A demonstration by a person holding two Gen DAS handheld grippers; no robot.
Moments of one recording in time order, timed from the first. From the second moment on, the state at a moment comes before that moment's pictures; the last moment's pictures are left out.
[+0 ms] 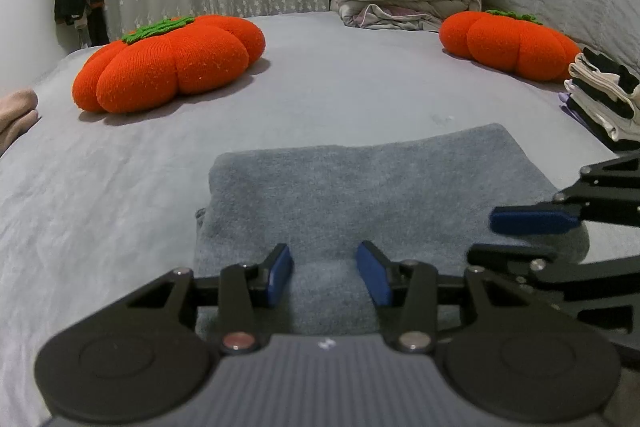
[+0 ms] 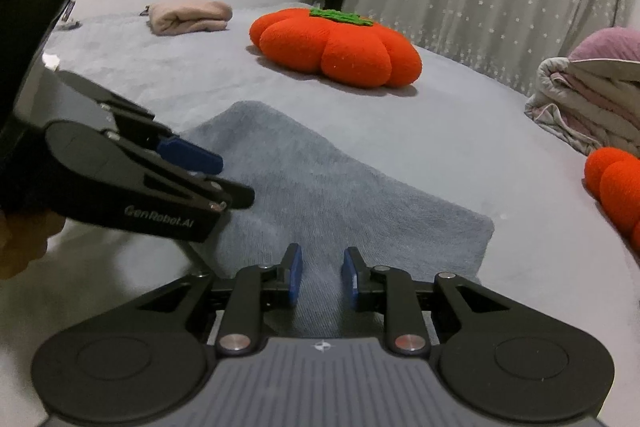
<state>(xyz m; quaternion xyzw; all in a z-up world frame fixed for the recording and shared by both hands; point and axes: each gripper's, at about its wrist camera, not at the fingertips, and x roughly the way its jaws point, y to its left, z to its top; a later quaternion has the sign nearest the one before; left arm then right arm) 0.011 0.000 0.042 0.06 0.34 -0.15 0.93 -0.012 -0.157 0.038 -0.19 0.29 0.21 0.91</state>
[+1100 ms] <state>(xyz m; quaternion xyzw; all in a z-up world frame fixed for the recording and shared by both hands) 0.009 -0.003 0.044 0.07 0.34 -0.15 0.93 -0.014 -0.189 0.046 -0.12 0.35 0.16 0.91</state>
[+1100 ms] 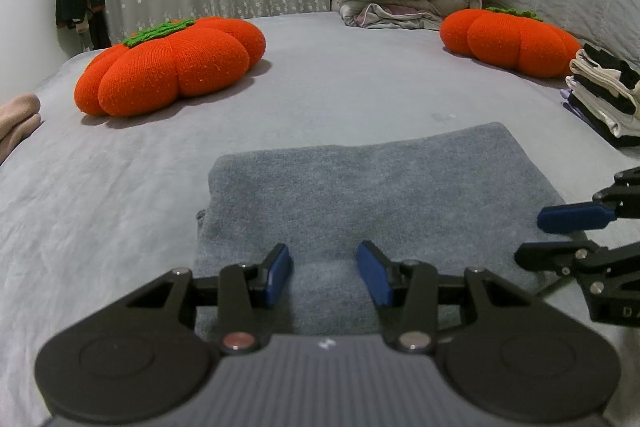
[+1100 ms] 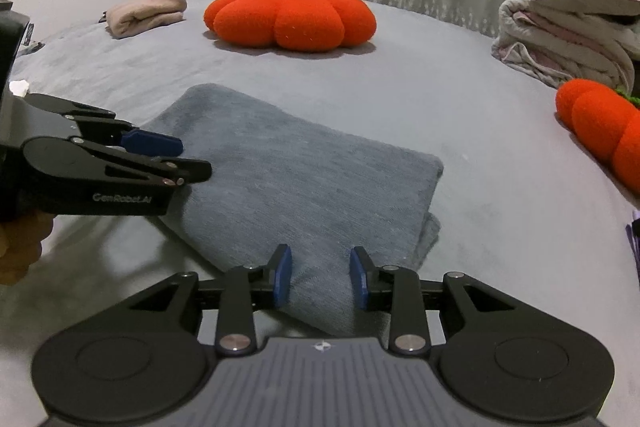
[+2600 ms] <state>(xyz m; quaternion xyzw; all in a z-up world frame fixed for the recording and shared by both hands) 0.045 0.078 0.037 -0.07 0.43 -0.06 0.90 -0.016 -0.181 0.045 -0.15 0.33 0.15 0.92</state>
